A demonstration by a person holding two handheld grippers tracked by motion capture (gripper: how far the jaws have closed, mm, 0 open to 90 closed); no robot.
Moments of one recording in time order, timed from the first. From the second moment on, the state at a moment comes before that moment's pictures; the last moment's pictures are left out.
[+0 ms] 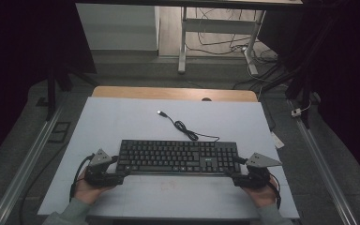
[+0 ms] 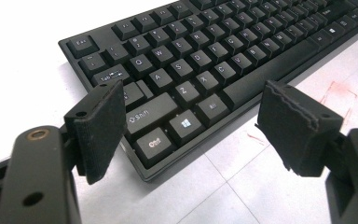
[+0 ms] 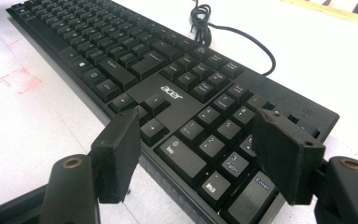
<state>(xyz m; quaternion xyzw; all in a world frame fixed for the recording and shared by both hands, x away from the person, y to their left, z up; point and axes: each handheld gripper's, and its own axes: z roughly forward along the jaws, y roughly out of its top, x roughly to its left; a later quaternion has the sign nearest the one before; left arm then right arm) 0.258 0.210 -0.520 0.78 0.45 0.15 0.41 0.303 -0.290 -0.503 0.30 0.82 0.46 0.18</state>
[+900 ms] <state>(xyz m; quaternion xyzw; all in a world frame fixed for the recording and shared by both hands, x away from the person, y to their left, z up) 0.259 0.210 -0.517 0.78 0.45 0.16 0.41 0.302 -0.289 -0.502 0.29 0.82 0.46 0.19</state>
